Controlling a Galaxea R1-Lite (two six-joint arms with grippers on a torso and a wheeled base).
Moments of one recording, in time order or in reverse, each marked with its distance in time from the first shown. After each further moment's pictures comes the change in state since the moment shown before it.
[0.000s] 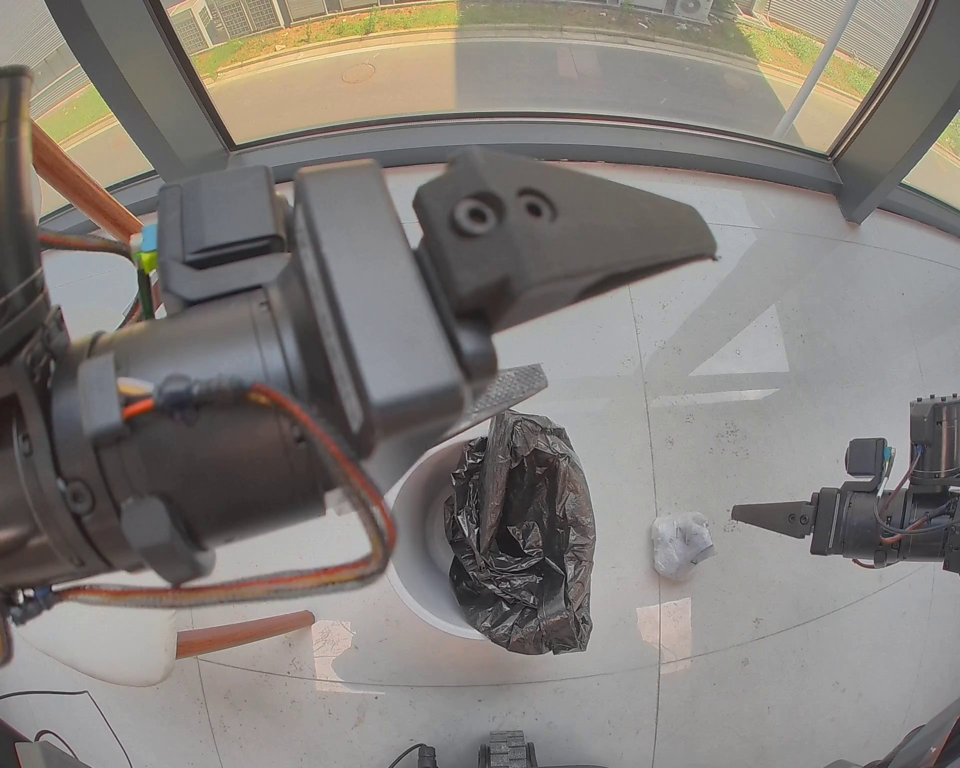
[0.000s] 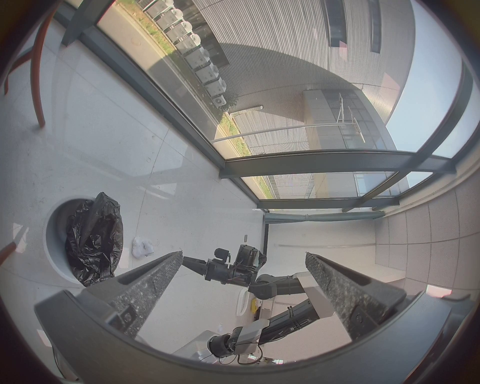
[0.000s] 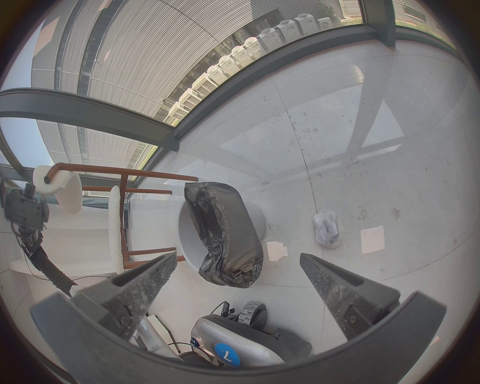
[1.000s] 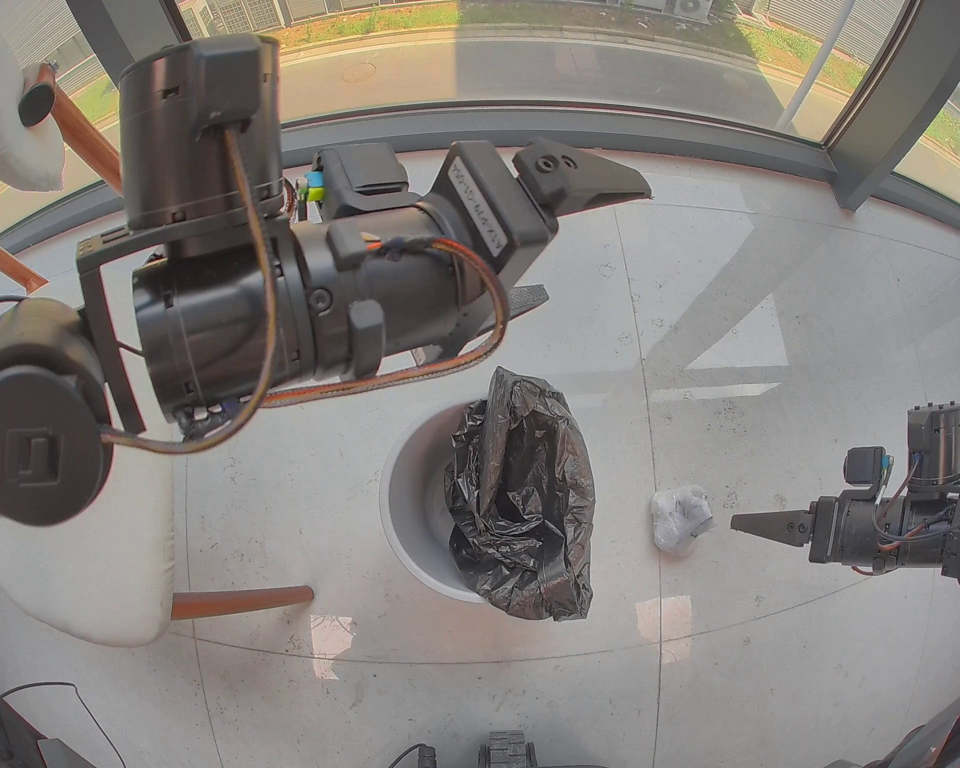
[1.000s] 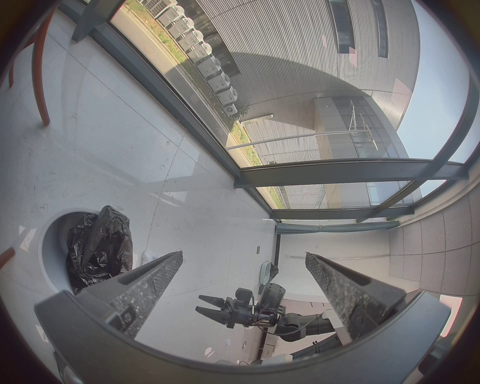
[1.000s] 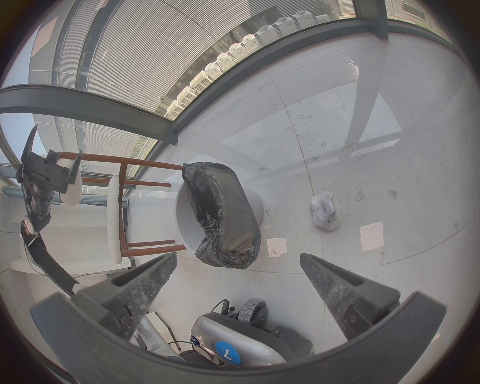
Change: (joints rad) left arm 0.220 0.258 -0.241 -0.006 -0.120 -0.005; right arm -0.001 0.004 0.021 -0.001 -0.001 0.001
